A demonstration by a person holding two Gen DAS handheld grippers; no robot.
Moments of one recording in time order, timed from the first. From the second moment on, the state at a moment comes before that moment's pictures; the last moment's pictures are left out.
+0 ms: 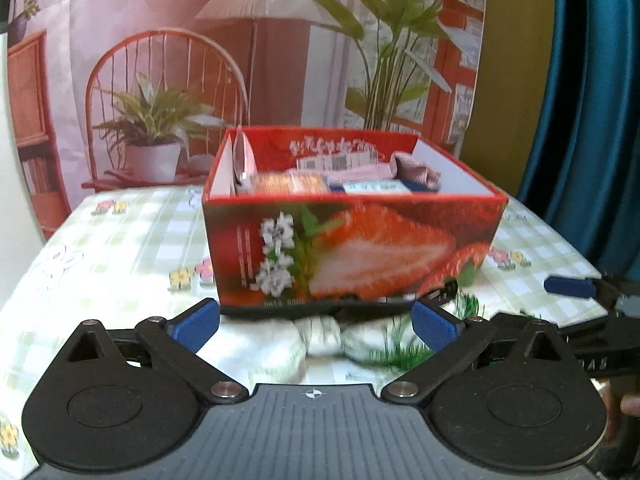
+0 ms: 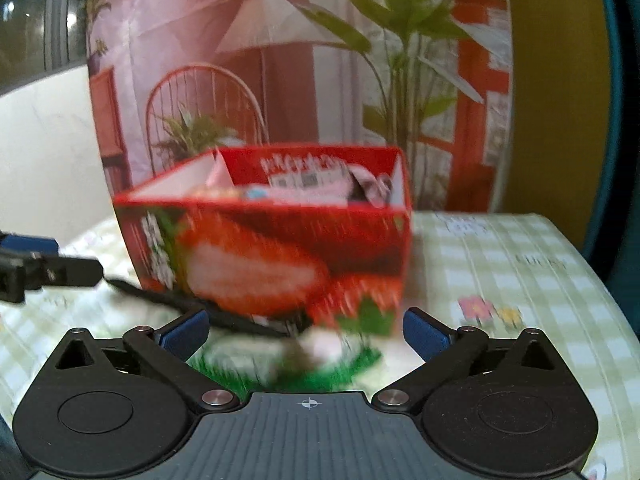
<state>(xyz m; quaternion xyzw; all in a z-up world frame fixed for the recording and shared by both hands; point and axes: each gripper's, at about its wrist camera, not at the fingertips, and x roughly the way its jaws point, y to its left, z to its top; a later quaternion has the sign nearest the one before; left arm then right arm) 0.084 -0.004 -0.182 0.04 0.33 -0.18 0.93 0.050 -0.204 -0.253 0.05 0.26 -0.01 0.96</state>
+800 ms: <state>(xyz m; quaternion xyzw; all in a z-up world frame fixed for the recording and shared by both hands) 0.086 -0.002 -0.215 0.03 0.38 -0.19 0.90 0.047 -0.179 -0.293 0.05 0.35 0.07 0.93</state>
